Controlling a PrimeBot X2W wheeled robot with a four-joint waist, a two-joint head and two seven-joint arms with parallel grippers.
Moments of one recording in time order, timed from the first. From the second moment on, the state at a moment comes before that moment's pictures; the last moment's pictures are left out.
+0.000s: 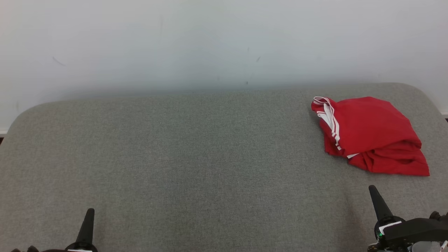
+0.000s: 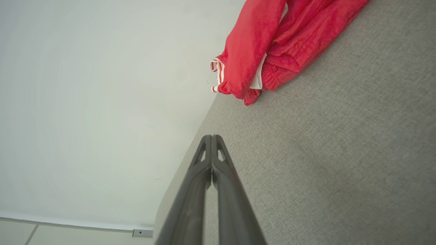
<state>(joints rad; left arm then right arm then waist) -0.01 0.08 0.02 0.24 -1.23 -0.05 0.06 0.01 -0.11 -0.08 0.20 1.27 0.04 0.05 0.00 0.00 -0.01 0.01</state>
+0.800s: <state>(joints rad) -0.07 0.04 0.08 0.28 -1.55 -0.11 0.11 -0.07 -0.06 -0.13 0.28 1.56 0.11 0.11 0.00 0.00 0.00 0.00</state>
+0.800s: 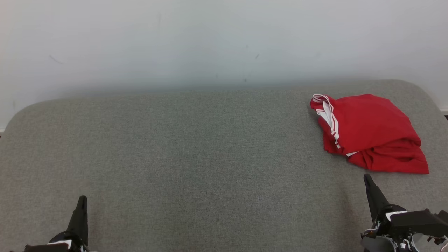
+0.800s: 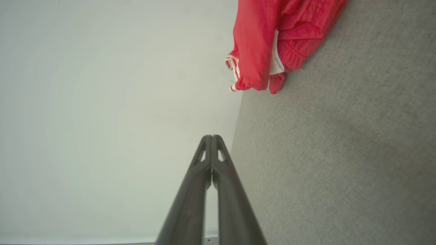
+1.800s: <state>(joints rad) -0.09 0.04 0.09 0.30 -1.59 -0.12 0.11 -0.08 -0.05 -0.13 0.29 1.60 0.11 0.11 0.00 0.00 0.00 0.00</state>
